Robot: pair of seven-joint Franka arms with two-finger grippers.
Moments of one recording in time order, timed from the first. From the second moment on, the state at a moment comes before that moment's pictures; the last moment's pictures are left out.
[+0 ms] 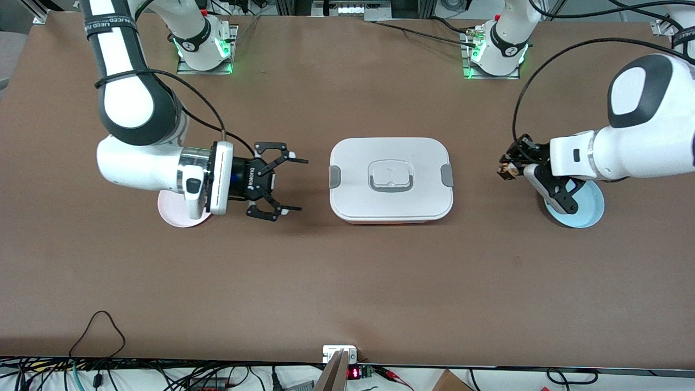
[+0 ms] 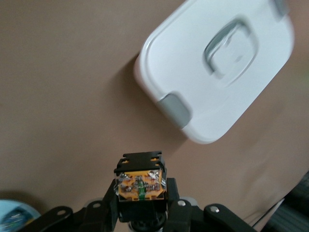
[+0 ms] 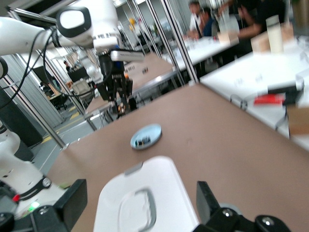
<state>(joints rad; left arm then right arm) 0.21 0.28 -0.34 -1.63 -0.15 1.62 0.67 0.51 0.40 -0.22 -1.64 1.45 1.94 -1.41</state>
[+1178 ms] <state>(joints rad) 0.61 0.53 -0.33 -1.97 0.52 2.36 1.62 0.44 0.33 -0.24 -1.63 0.47 1.62 -0.12</state>
